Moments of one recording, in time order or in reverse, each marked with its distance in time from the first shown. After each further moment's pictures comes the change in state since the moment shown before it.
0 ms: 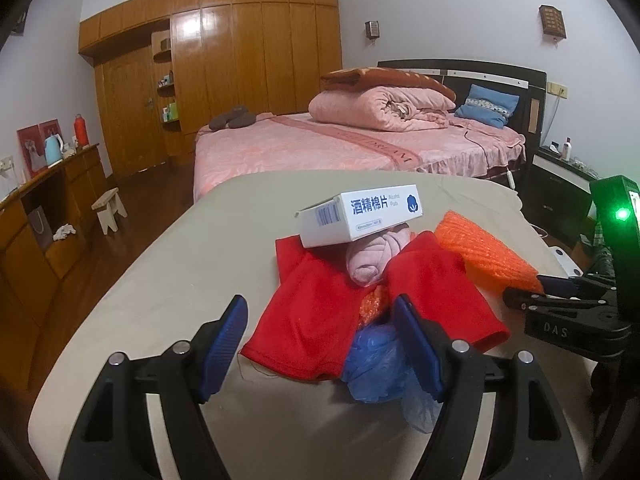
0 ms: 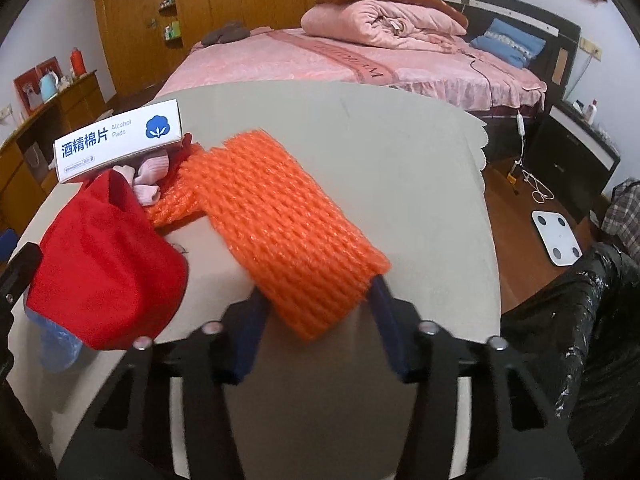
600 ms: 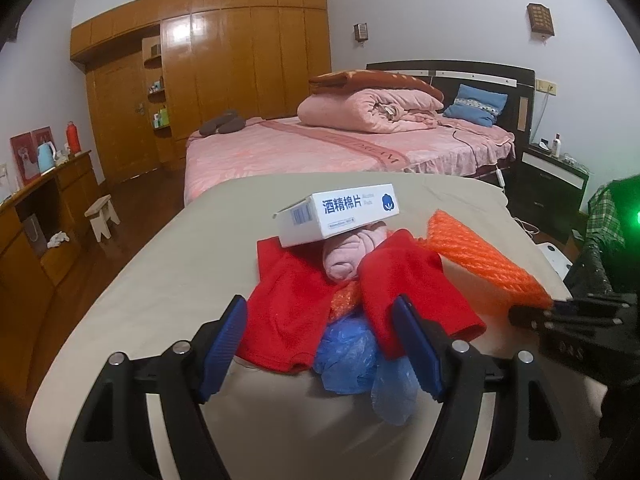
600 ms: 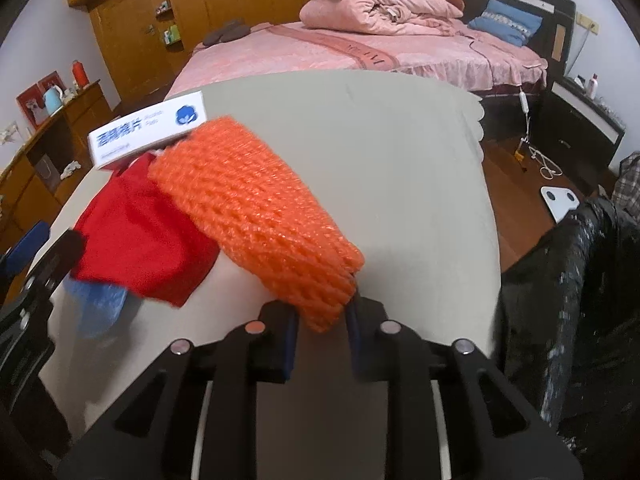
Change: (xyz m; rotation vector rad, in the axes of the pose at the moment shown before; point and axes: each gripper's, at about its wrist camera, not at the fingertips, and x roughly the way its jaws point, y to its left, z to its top) left arm -0.007 -0.011 -0.004 0.022 -0.013 -0.026; right arm -0.031 0.000 -0.024 0.054 0.048 0.069
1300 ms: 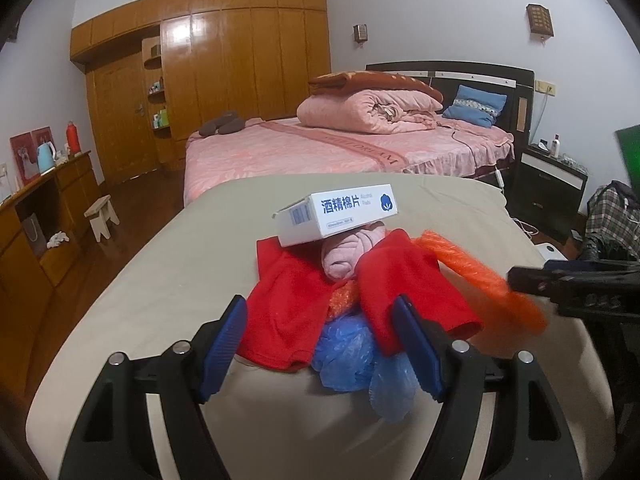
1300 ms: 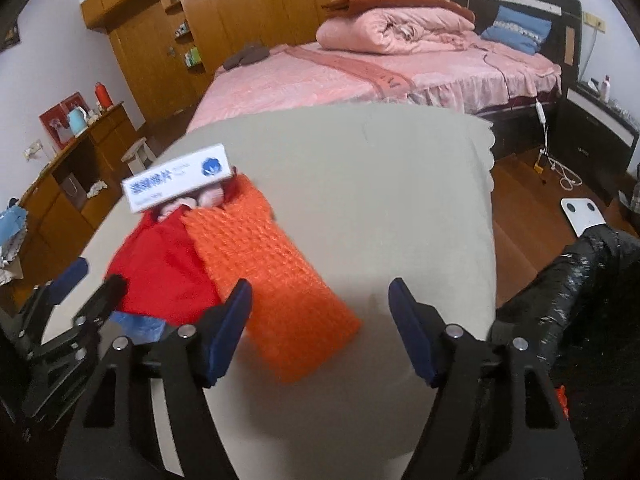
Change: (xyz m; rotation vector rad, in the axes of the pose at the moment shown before) left arm 0.000 0.000 -0.002 0.004 -0.004 -0.004; right arm -0.007 -0.016 0.029 0.018 -0.053 0.084
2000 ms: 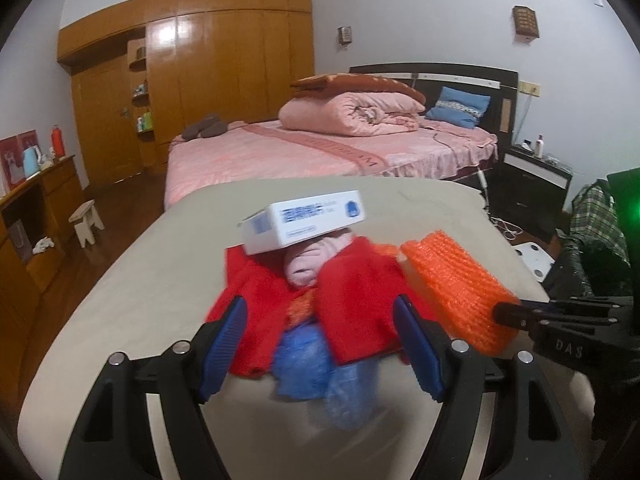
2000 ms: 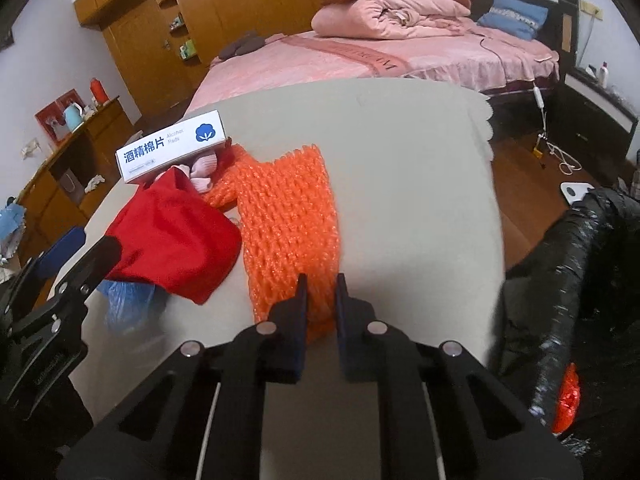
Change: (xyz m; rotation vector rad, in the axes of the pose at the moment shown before) left arm -0.003 -0.022 0.006 0.016 -0.010 -0.073; right arm -0.008 -0.005 -0.028 0.032 0.005 0.007
